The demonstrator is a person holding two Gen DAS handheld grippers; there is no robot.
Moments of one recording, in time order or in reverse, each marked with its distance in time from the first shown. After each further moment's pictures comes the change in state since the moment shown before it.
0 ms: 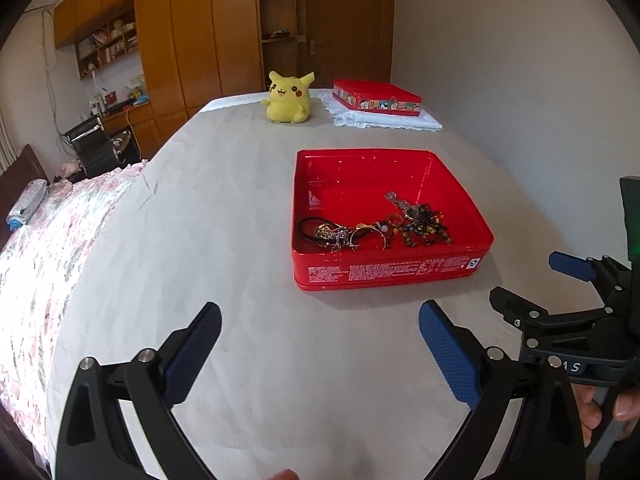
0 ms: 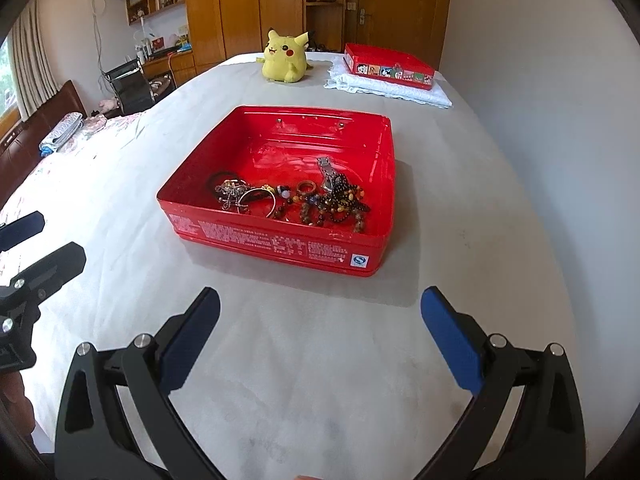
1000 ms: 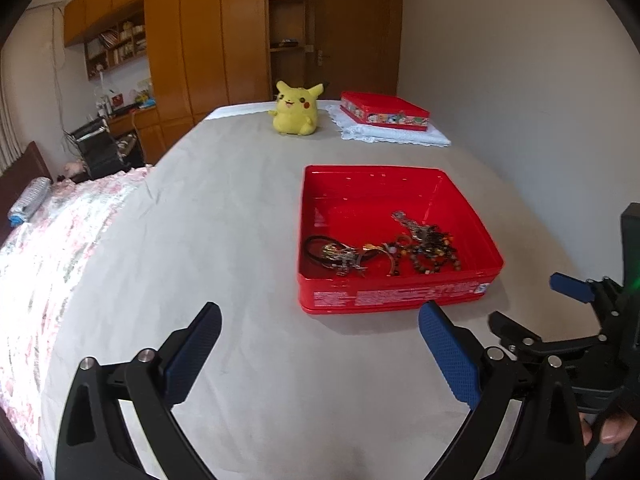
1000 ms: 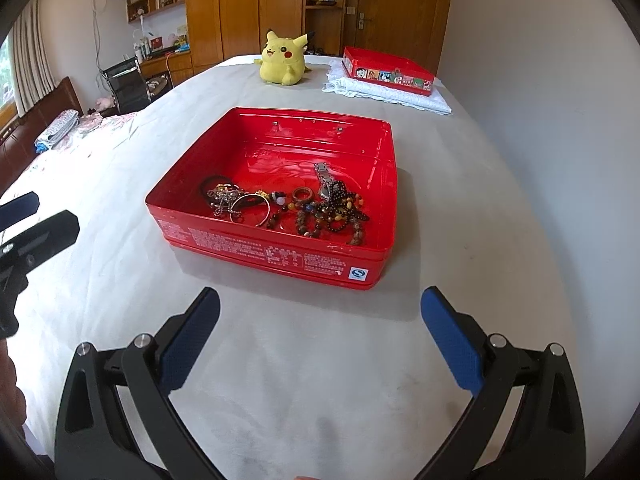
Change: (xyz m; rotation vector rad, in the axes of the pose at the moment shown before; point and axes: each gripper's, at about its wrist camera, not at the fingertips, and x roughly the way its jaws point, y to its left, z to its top) left arm 0.012 0.007 0.013 -0.019 -0.042 0.033; right arm 0.012 0.003 0.003 -0.017 -0.014 -0.025
